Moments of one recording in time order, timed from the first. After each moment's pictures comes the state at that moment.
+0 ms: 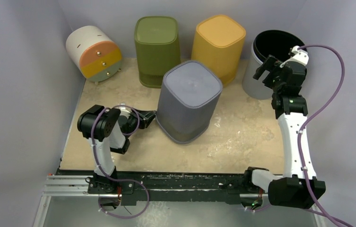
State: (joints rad) left arm -0.22 1.98 0.28 1.53 0.32 -1.42; right arm -0.12 1.14 1.25 -0.42 0.13 0.31
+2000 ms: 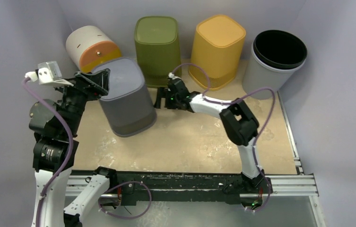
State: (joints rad) left arm -0.19 0.74 1.32 -0.43 -0.08 -0.44; right arm 0.71 2.03 1.41 -0.12 -0.01 0.65
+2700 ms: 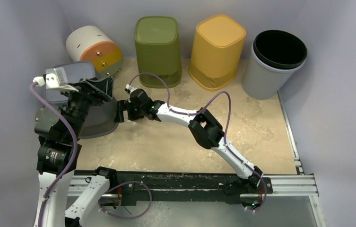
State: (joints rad) left arm -0.19 0.68 1.24 -0.39 -0.01 -0.44; right arm 0.96 2.56 2.14 -0.13 -0.21 0.68
